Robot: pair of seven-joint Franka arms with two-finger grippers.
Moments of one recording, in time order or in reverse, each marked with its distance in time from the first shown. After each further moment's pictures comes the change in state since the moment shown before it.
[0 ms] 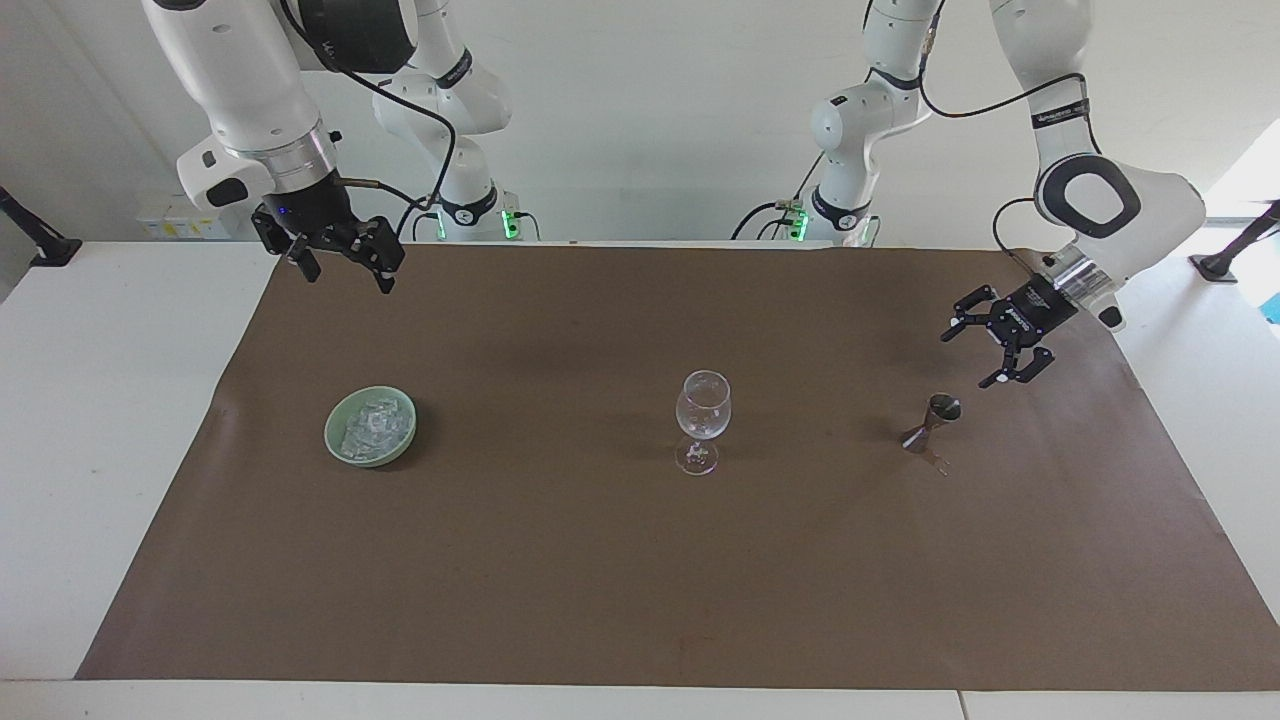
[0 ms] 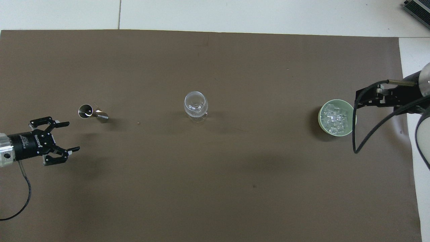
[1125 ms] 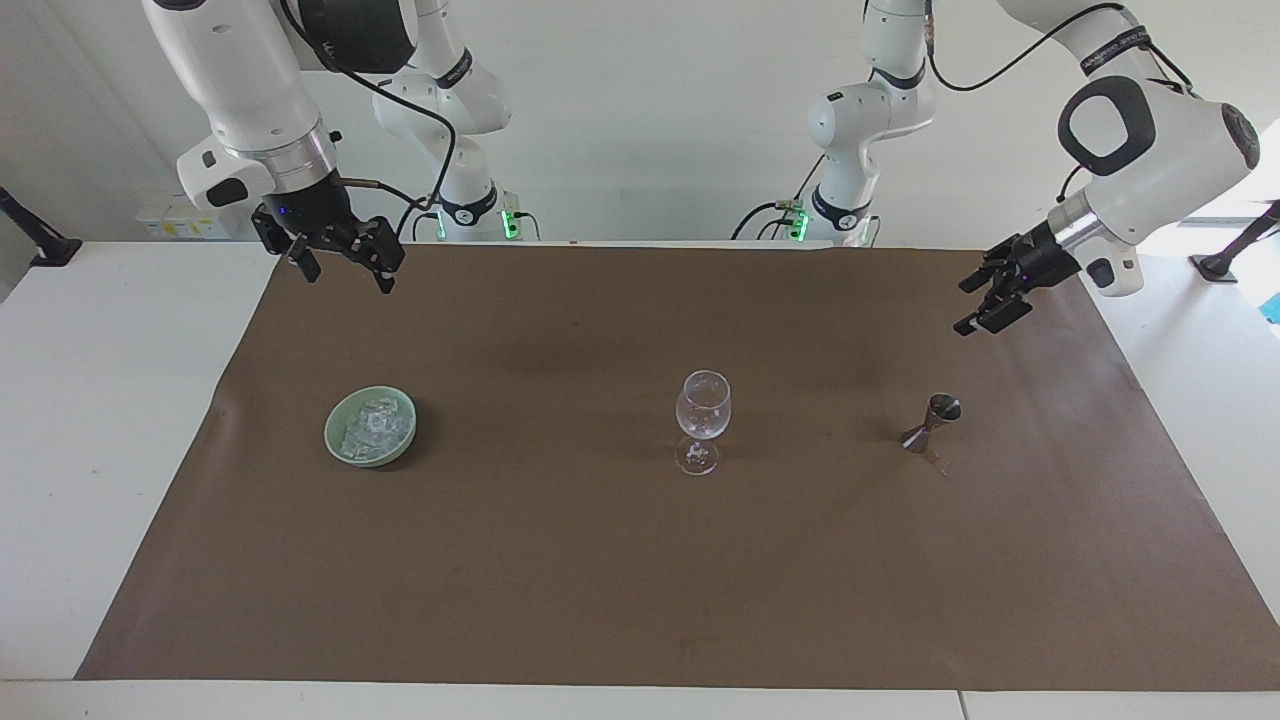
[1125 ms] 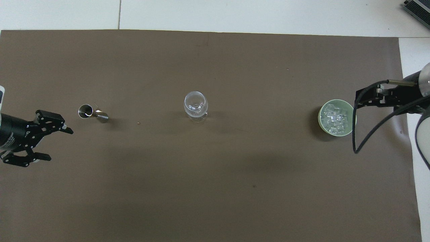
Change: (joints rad) left arm -0.122 -0.038 0.002 0.409 0.660 -0.463 0.177; right arm 0.000 0.000 0.000 0.000 0.000 0.000 0.000
